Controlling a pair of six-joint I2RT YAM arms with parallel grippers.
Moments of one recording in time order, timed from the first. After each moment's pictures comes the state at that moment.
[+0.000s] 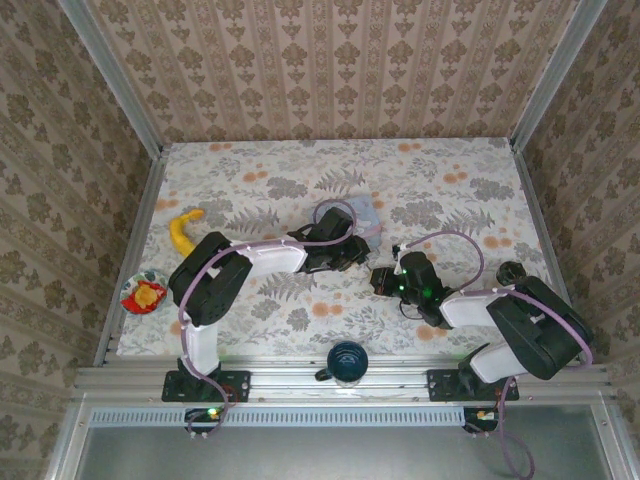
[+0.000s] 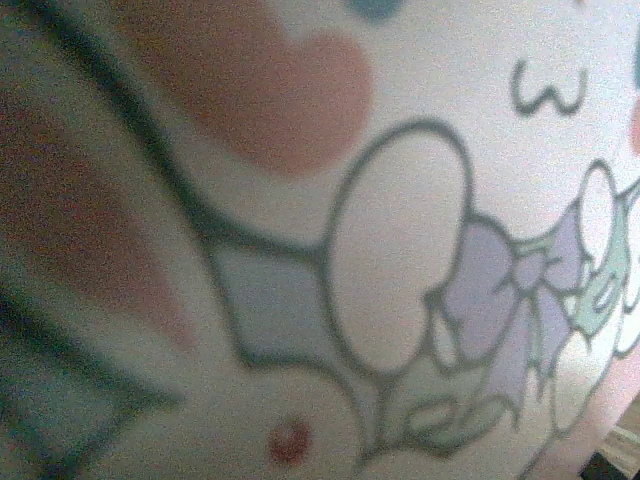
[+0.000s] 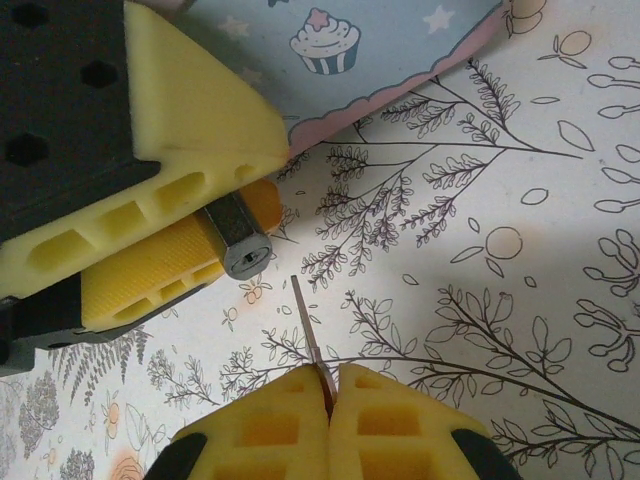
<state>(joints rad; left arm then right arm) -0.86 1.92 1.14 -0.03 0.21 -1.23 0.53 1.44 0.31 0.53 -0.13 0.74</state>
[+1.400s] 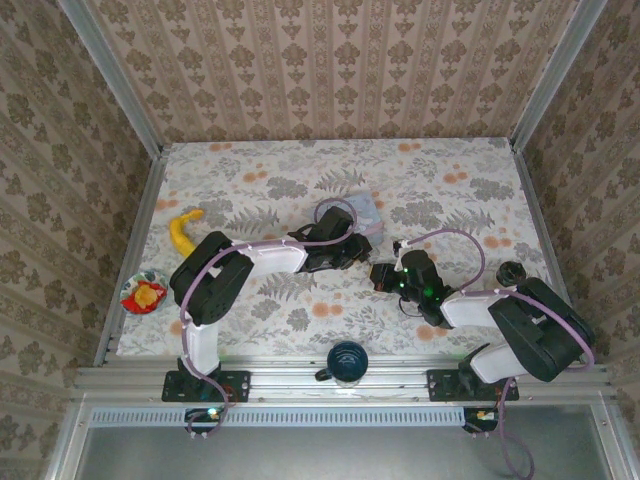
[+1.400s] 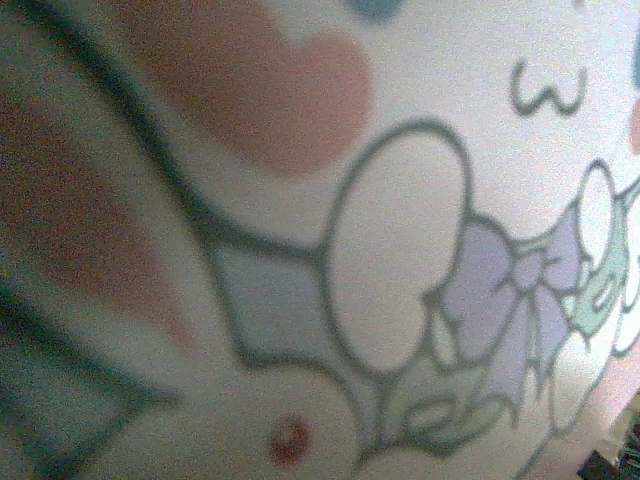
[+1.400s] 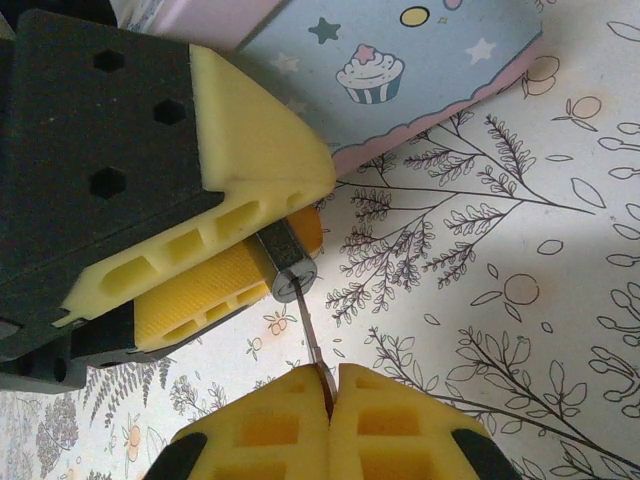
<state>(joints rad) -0.86 1.93 1.14 0.02 0.23 -1.25 0.53 1.42 0.31 0.56 -0.12 0.74</state>
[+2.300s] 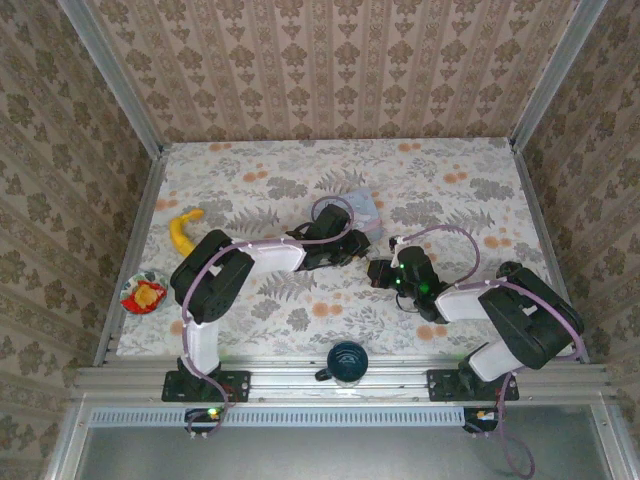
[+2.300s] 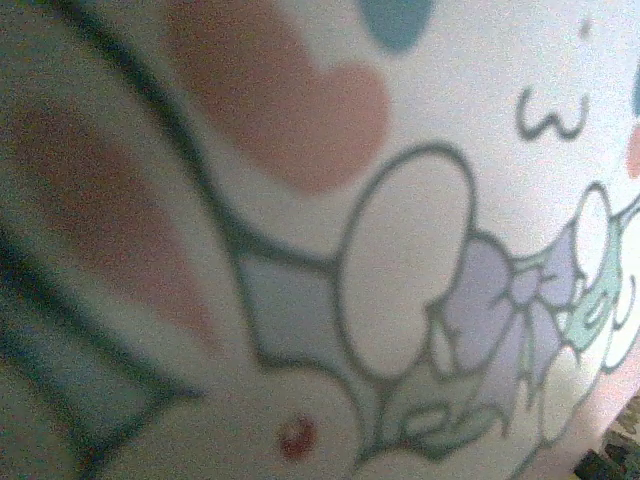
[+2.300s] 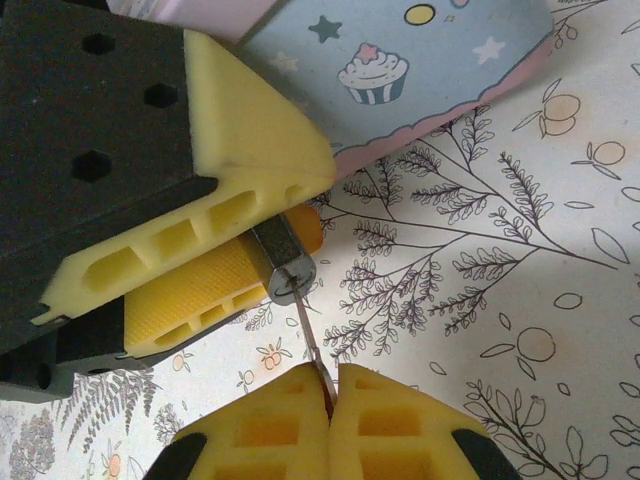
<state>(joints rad) -0.84 1.94 1.13 0.08 0.24 -1.28 0.53 1.50 0.36 0.60 -0.11 0.69</state>
